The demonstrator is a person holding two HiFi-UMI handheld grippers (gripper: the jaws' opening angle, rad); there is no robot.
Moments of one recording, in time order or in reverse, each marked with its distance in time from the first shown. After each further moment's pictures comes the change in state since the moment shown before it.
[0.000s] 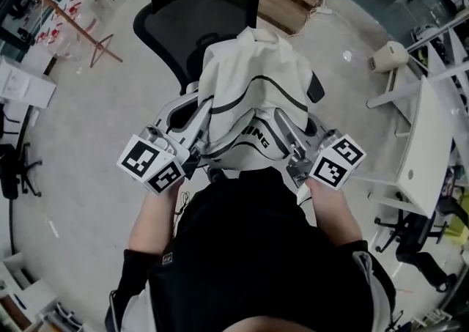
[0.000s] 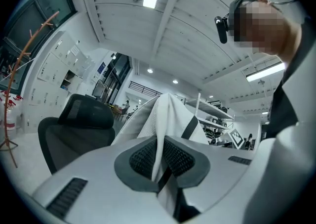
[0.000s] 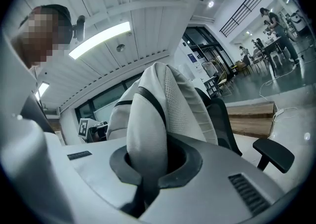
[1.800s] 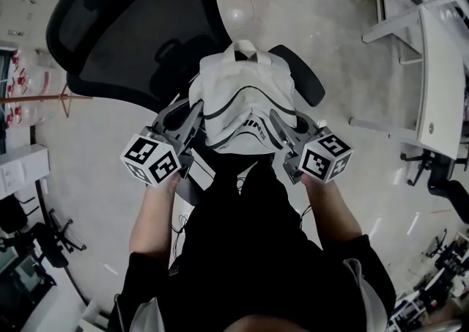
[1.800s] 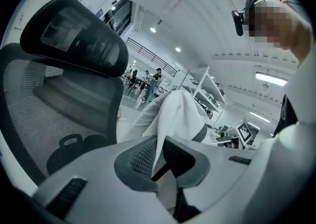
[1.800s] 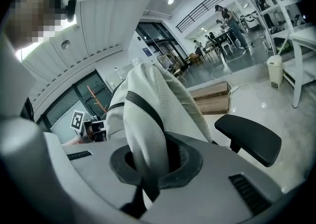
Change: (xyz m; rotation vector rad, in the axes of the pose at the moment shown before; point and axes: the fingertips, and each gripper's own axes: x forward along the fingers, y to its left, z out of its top) left arm 0.210 0.155 -0.152 -0.159 0.448 -0.183; right arm 0.038 -0.237 -0.064 0.287 0.046 -0.462
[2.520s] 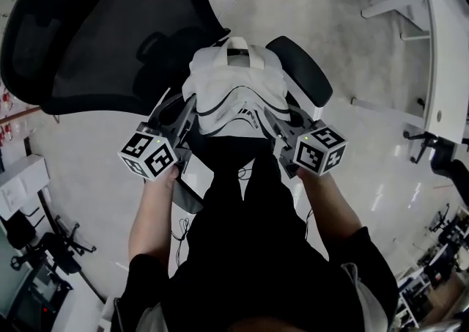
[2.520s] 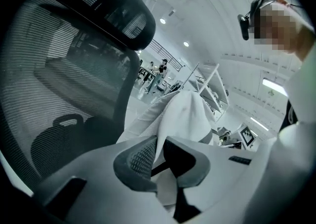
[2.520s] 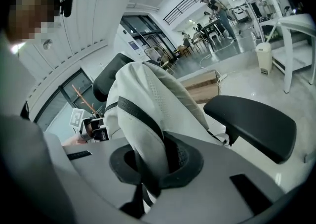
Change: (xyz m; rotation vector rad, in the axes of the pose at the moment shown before) left arm 0.065 0.075 -0.051 -0.112 0.085 -0.019; right arm 0.058 -0.070 -0.041 0.096 0.071 -0.093
